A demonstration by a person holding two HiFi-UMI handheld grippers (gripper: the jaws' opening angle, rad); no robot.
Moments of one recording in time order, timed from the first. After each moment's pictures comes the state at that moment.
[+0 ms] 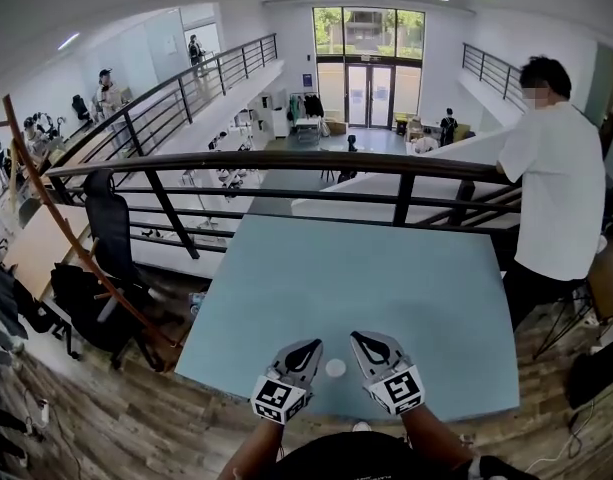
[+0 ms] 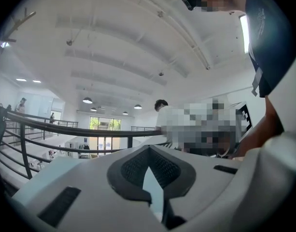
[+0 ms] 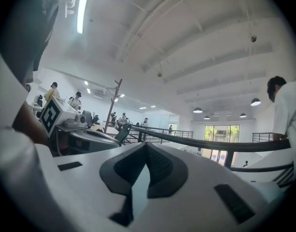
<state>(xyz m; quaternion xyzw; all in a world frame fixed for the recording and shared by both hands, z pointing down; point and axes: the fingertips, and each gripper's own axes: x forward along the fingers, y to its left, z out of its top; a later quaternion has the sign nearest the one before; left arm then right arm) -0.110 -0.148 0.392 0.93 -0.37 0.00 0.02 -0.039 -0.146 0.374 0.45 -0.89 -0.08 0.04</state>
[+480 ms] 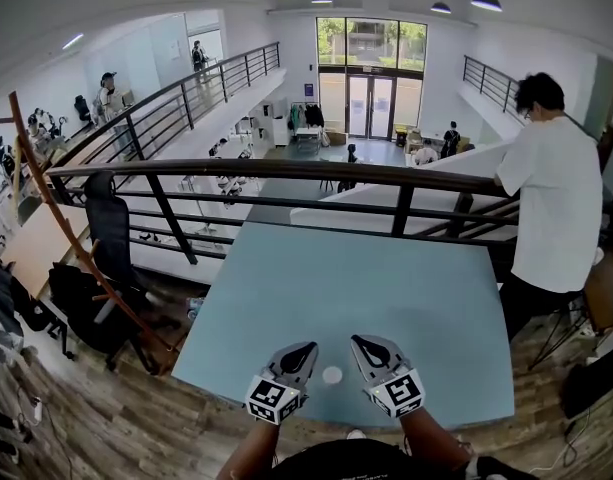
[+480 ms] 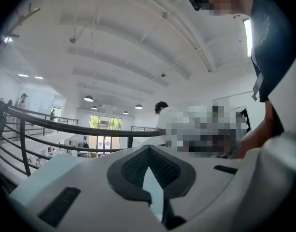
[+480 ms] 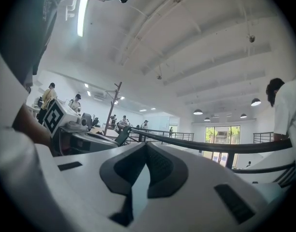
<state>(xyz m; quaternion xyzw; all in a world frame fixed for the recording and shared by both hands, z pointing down) -0.113 -0.155 0.386 0.93 -0.37 -0.02 0.03 -0.031 -0.149 0.361 0.44 -0.89 -0.09 0.03</state>
